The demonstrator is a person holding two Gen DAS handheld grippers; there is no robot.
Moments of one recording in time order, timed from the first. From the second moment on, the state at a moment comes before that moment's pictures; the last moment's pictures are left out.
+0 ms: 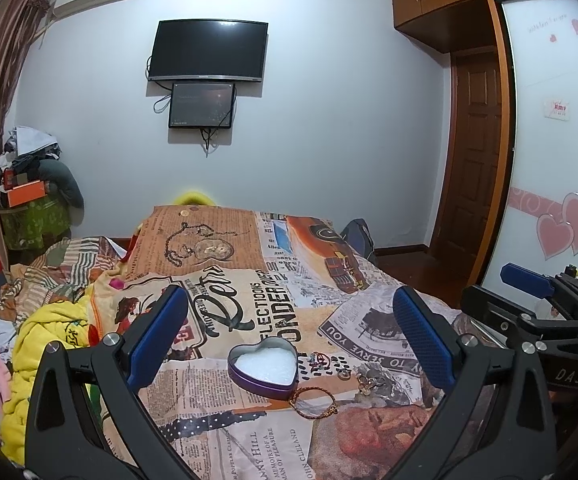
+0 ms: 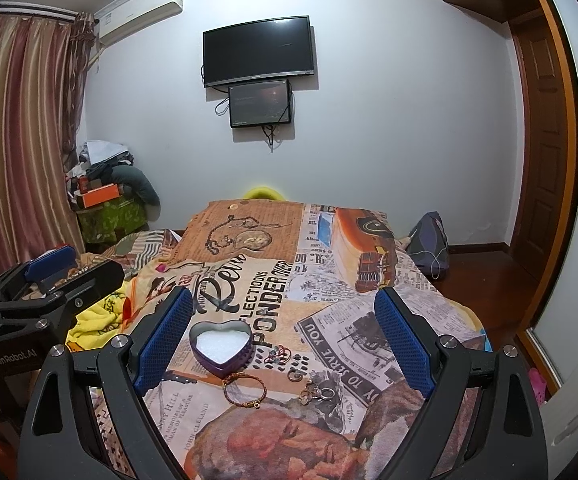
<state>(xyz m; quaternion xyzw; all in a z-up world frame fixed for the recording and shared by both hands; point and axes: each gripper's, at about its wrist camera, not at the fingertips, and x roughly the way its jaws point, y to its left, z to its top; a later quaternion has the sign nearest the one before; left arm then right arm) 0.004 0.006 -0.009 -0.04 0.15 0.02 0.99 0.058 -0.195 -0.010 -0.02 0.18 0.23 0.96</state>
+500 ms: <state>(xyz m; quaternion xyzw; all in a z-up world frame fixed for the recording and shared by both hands) 0.004 0.007 -0.009 -0.04 0.14 0.02 0.99 0.059 -0.196 -0.011 -0.02 0.18 0.23 0.96</state>
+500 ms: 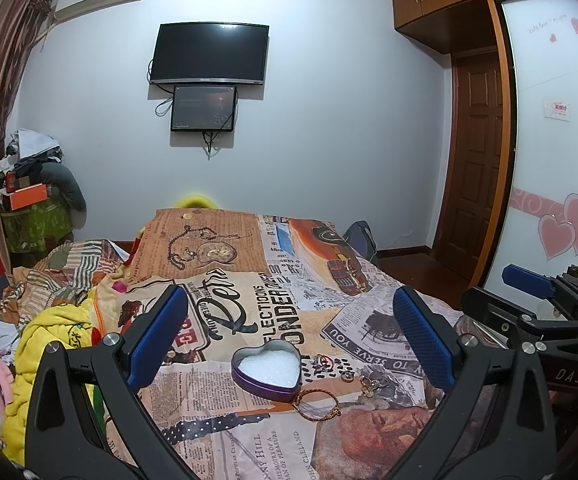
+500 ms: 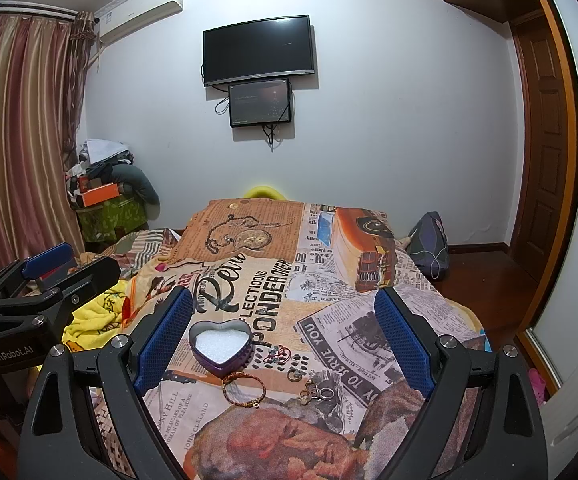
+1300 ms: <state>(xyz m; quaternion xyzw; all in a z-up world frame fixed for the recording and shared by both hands) 0.009 -0.001 -0.009 -0.03 0.14 0.01 0.99 0.066 -0.195 -0.016 -0.03 0.19 0.23 0.95</state>
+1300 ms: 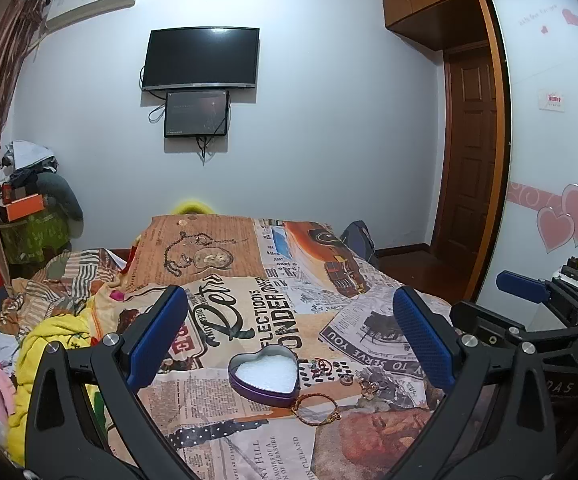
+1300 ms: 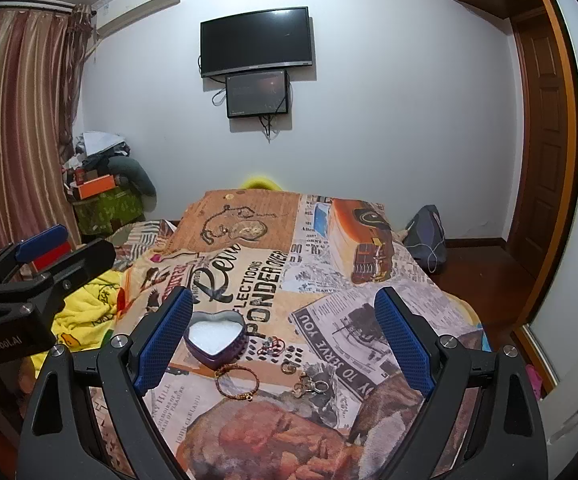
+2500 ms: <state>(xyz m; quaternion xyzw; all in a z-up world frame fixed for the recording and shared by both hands) 0.122 0.011 -0.181 -0.11 0.45 -0.04 0.89 0.142 -0.199 -0.144 -0.02 0.42 0.28 0.86</state>
